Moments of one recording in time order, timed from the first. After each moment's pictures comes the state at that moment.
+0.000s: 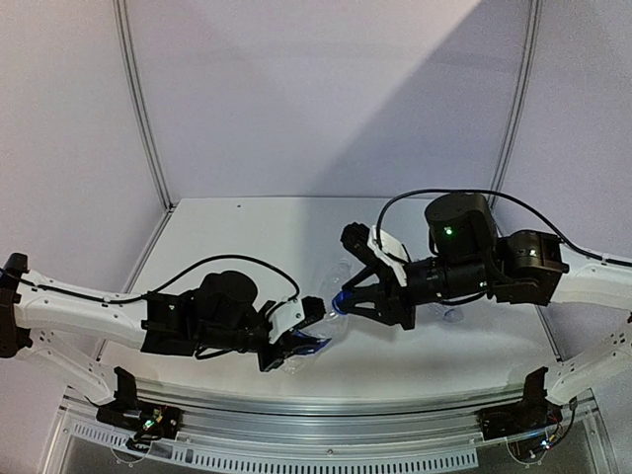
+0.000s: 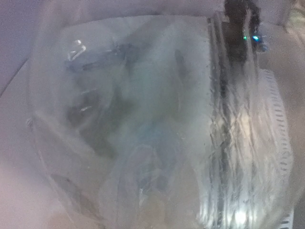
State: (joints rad) left arm -1.21 1.30 0.69 0.07 0.04 0.13; right arm 1.16 1.24 1.14 -0.38 -0.16 -0.03
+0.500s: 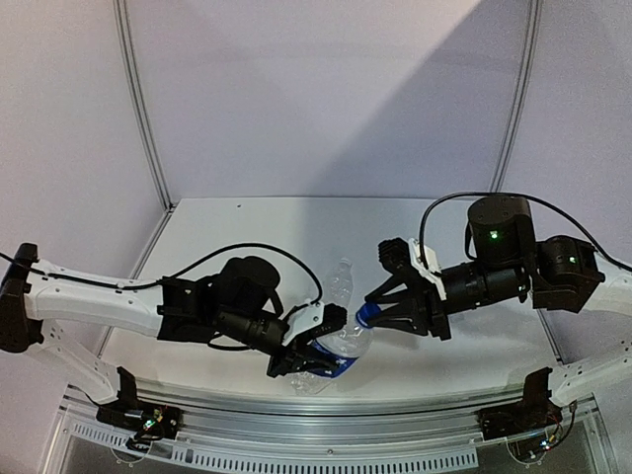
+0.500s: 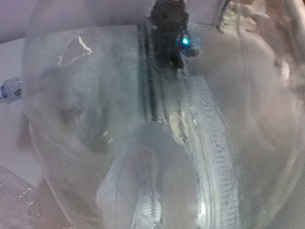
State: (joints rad) left arm -1.20 1.40 0.85 -0.04 0.42 0.13; right arm 1.17 1.08 1.07 -0.43 -0.26 -0.21
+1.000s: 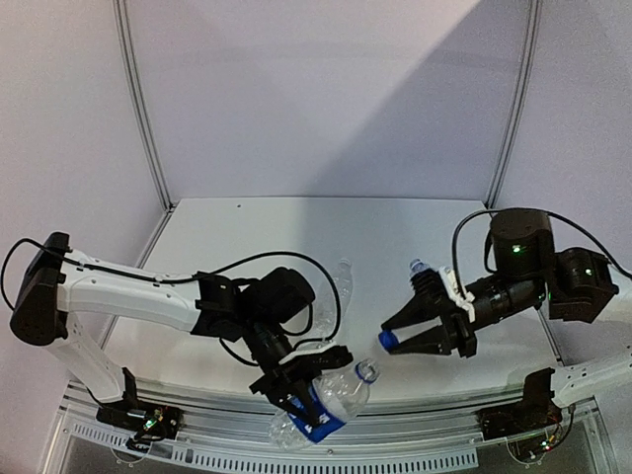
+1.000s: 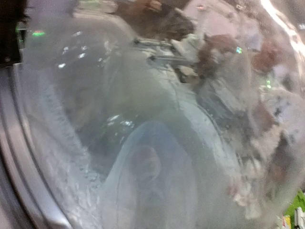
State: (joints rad) left arm -1.20 1.60 1.00 -0.33 1.13 0.26; right arm 1.19 0.96 0.98 -0.45 -0.45 -0.32
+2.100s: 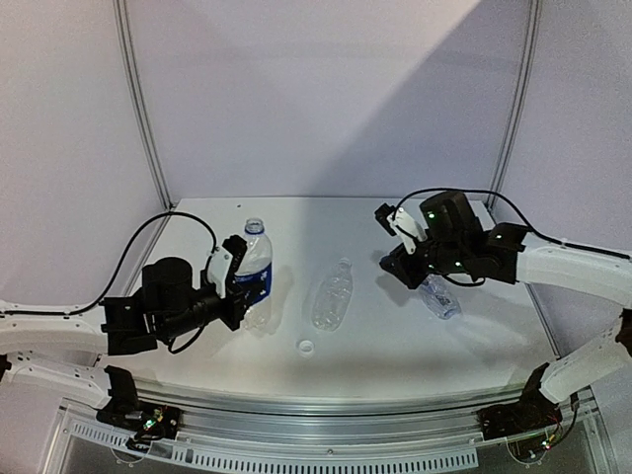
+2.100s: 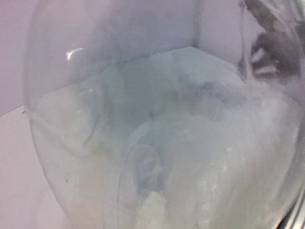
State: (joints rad) left arm -1.01 1.00 0.49 0.20 -0.29 -0.14; right arm 0.81 1.36 1.03 -0.34 0.08 -0.02
